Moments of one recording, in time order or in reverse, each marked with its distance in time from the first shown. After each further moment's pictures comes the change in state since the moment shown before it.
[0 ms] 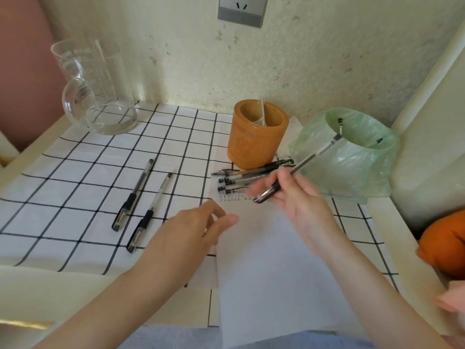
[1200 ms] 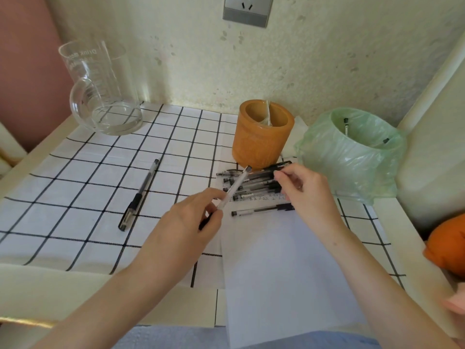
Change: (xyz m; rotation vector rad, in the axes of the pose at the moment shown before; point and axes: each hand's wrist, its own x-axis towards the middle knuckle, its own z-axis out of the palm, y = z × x) left_hand 0.003 -0.016 -0.001 -0.127 0.136 0.096; right_hand 0.030 0.021 -0.027 -0.809 0.208 -0.191
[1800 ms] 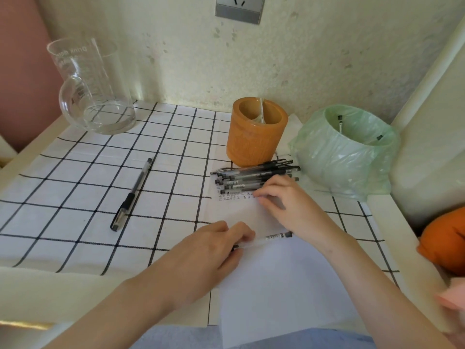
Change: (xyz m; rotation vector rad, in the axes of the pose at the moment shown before) left_hand -0.011 0.004 0.020 0.183 -0.384 0.282; right_hand -0.010 0.006 0.004 -0.229 -0.326 -0.188
